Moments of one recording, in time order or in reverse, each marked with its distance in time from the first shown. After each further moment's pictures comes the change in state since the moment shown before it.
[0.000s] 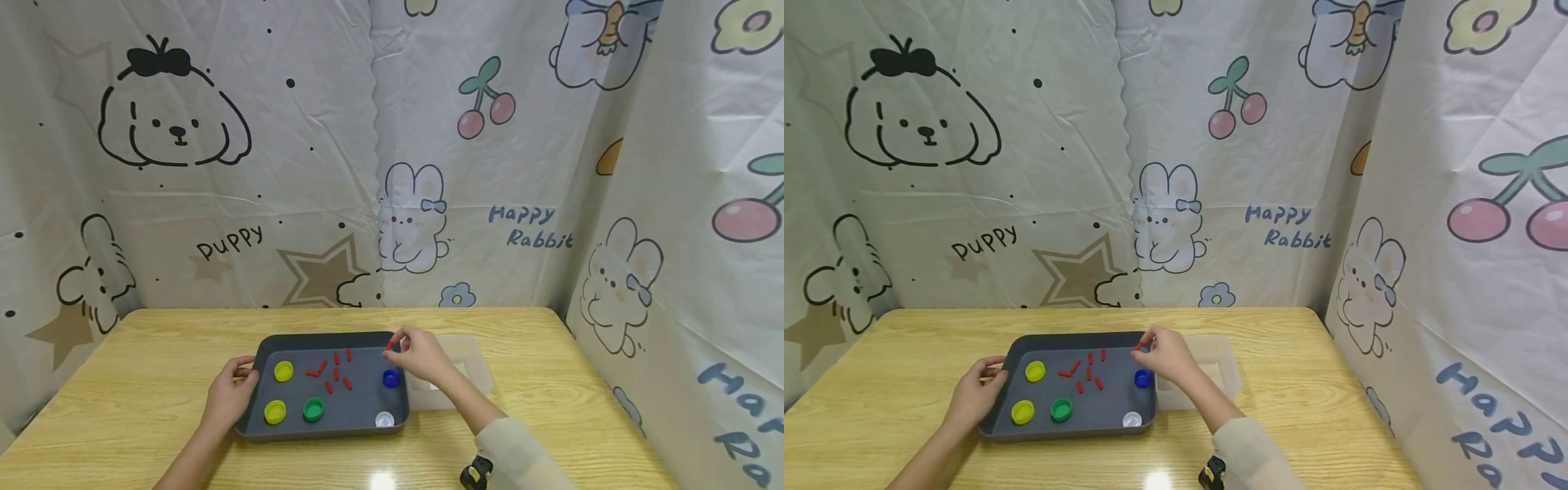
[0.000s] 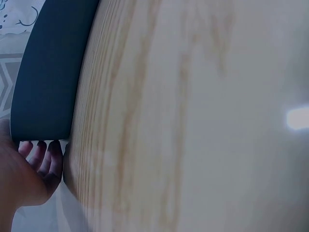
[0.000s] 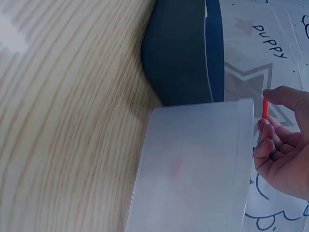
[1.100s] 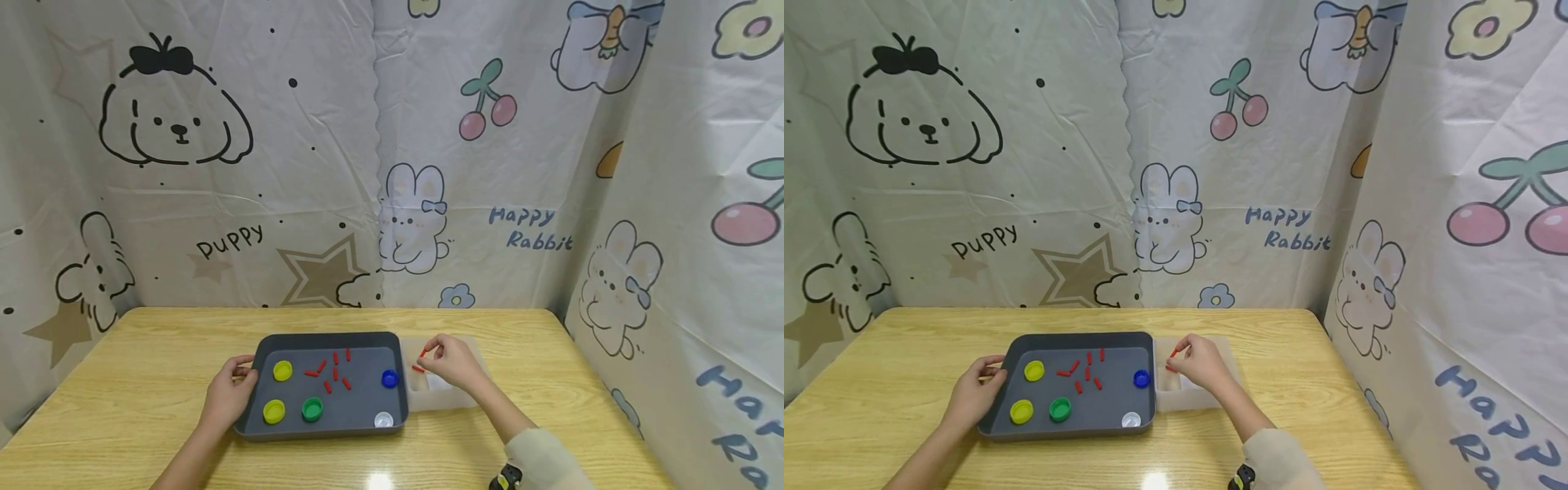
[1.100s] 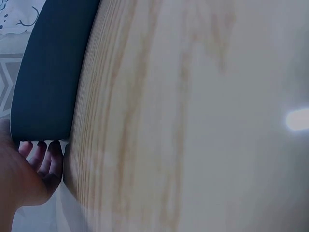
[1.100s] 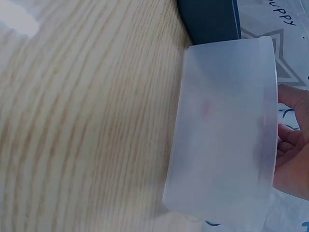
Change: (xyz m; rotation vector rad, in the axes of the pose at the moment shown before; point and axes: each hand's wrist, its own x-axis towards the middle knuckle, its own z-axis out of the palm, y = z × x) left_hand 0.003 -0.003 0.001 0.000 -0.004 -0.003; right_hand -0.016 0.046 -0.021 0.024 0.070 0.128
